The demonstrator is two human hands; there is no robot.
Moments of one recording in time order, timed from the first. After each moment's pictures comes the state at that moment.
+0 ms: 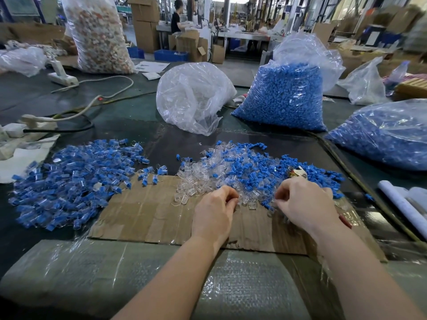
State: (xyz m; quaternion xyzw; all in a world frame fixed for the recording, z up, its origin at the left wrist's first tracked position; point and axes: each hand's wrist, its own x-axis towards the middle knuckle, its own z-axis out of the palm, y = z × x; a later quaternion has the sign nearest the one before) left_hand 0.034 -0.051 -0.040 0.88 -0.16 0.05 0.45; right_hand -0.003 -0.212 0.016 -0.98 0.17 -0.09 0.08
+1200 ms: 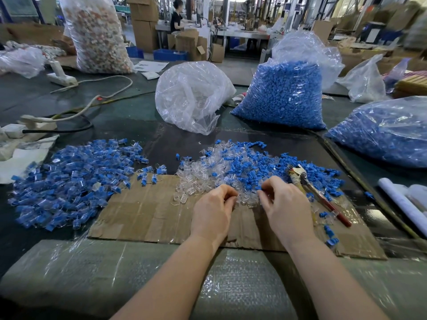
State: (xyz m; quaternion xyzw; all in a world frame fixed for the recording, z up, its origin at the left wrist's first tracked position) left_hand 0.032 -0.050 -0.036 0.88 -0.17 0.05 0.45; right_hand -0.007 -0.184 -0.013 -0.95 0.08 -0.26 0.16
